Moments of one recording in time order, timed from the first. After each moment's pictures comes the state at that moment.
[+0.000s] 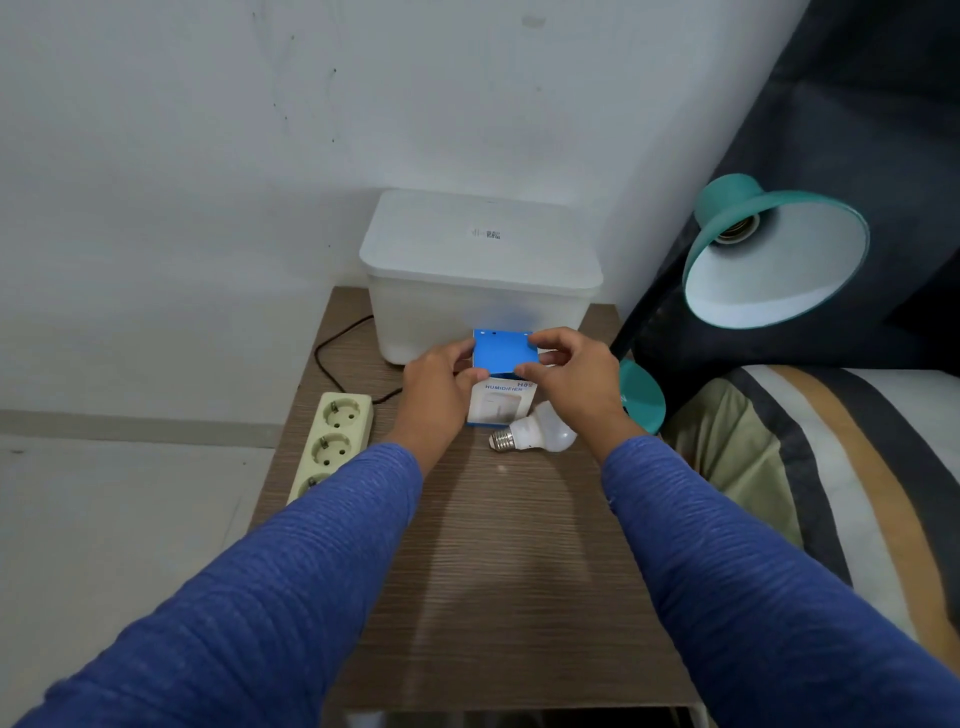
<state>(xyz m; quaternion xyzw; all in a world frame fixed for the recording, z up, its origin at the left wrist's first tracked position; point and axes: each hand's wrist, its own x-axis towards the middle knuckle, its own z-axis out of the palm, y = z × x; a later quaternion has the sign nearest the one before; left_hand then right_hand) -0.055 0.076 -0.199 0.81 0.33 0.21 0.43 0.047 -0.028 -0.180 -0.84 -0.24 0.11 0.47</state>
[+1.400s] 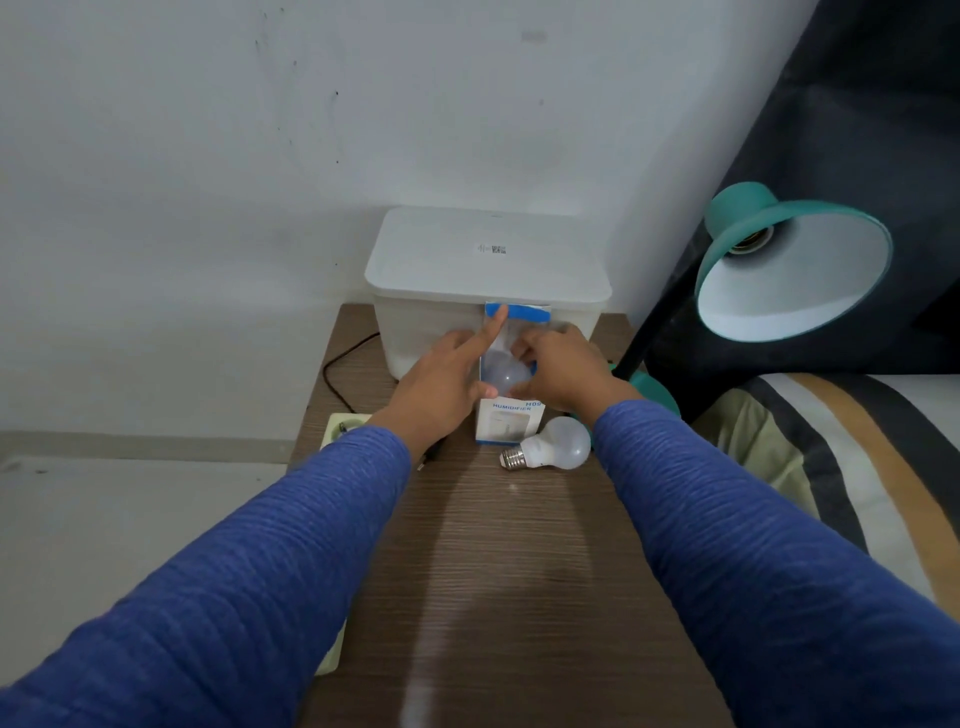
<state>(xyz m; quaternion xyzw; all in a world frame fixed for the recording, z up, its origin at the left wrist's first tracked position) -0.050 0.106 -0.184 0.94 0.19 0.09 0.28 0.074 0.005 -0.172 -0.89 -0.43 0.11 0.09</state>
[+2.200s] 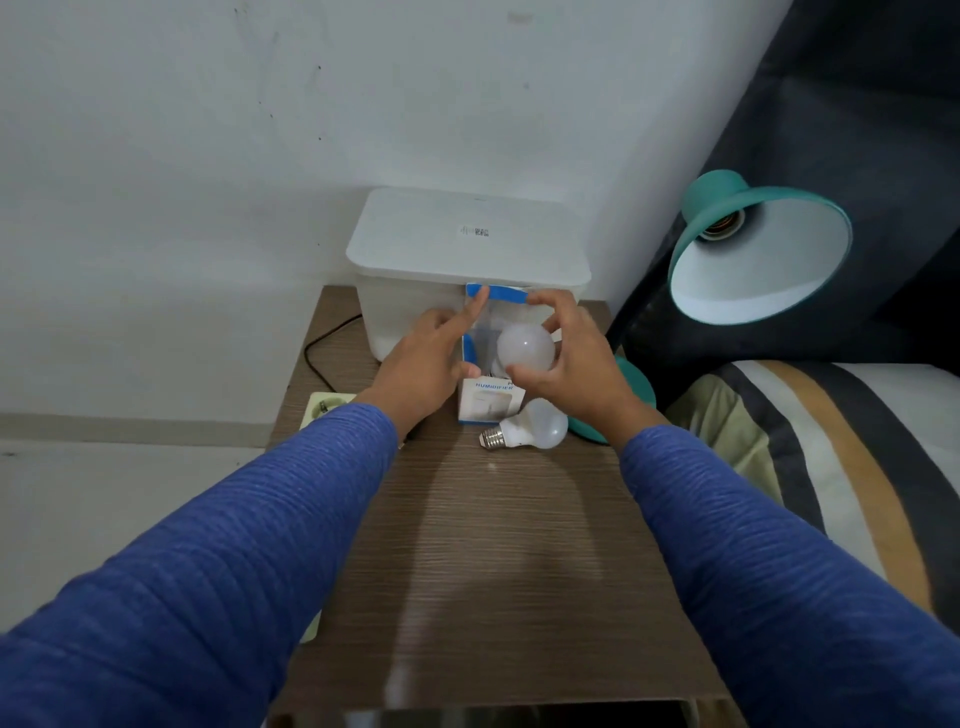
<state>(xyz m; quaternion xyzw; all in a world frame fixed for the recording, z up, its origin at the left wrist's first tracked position) -0.050 0.100 -0.184 0.93 0.21 0.11 0.29 0.055 -0.045 -0.161 -0.82 -0.40 0.10 0.39</state>
